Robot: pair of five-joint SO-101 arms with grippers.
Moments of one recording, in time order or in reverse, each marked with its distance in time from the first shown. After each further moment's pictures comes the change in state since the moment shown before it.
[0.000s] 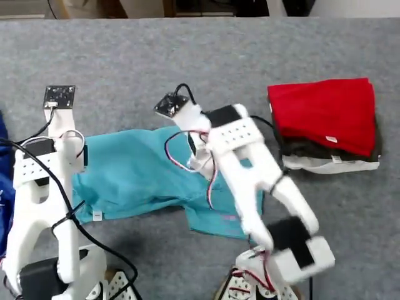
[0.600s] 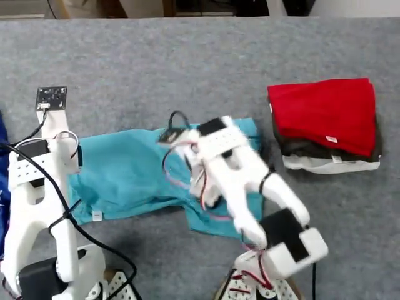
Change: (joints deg) left arm -2.8 0.0 -0.1 0.0 0.1; right arm -6.6 -1.9 12.7 6.5 -1.9
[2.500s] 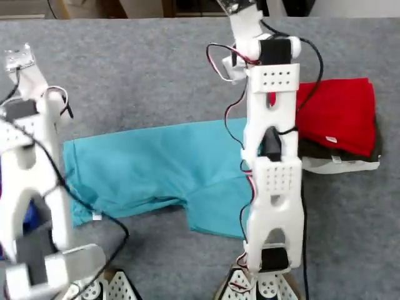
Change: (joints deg) left arm 1.1 10.6 -25.8 4.5 18.9; right arm 23.7 45.8 -111.0 17.2 -4.7
